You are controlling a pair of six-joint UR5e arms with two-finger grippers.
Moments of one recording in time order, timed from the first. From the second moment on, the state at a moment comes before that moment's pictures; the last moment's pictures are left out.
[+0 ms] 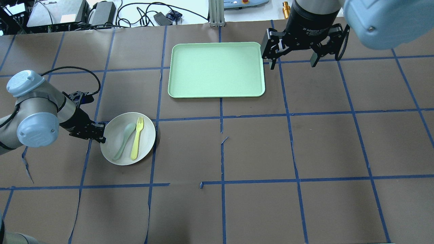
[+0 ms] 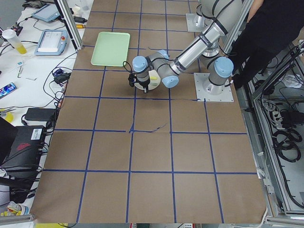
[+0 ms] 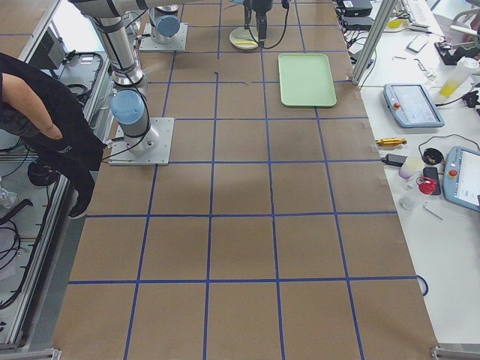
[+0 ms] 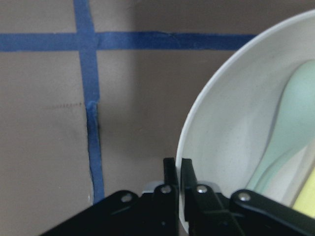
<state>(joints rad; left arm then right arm) -1.12 -1.84 -2.06 -0.99 1.47 0.42 1.71 -1.52 1.45 -1.55 -1.57 0.12</state>
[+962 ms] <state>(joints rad) -1.09 -1.84 -1.94 -1.13 1.27 0.42 1.71 -1.52 1.45 -1.55 -1.57 0.12</state>
